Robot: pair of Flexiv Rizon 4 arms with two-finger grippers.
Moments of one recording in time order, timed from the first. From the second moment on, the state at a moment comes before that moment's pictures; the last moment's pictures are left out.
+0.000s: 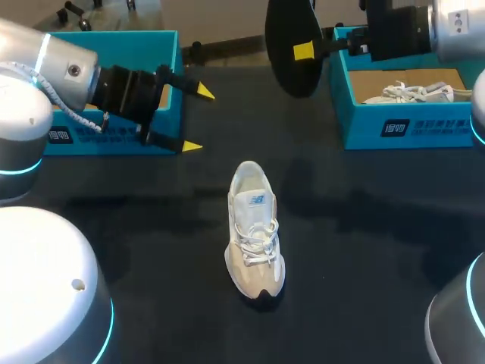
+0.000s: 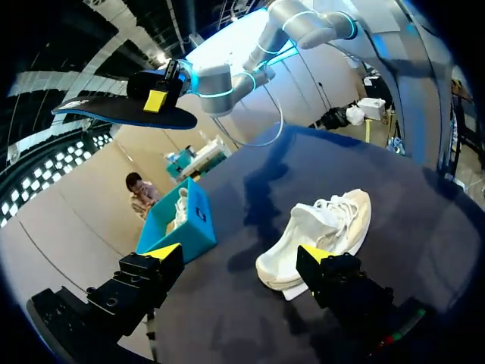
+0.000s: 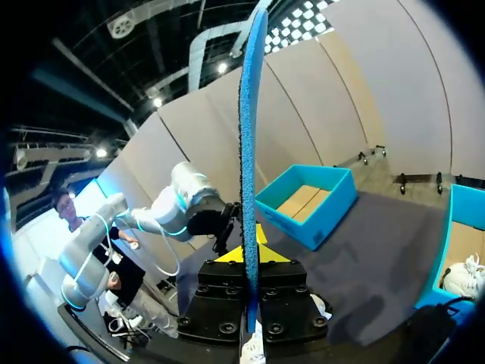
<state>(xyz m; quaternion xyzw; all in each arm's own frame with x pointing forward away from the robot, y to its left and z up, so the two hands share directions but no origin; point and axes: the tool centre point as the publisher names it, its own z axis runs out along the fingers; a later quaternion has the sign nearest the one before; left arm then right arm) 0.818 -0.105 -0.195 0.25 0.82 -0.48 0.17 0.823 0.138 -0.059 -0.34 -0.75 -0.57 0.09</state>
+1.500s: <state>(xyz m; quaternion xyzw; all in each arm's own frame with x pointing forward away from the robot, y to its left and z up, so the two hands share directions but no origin) 0.803 -0.097 -0.259 0.18 0.87 -0.44 0.12 0.842 0.144 -0.099 -0.24 -0.79 -0.57 0.03</state>
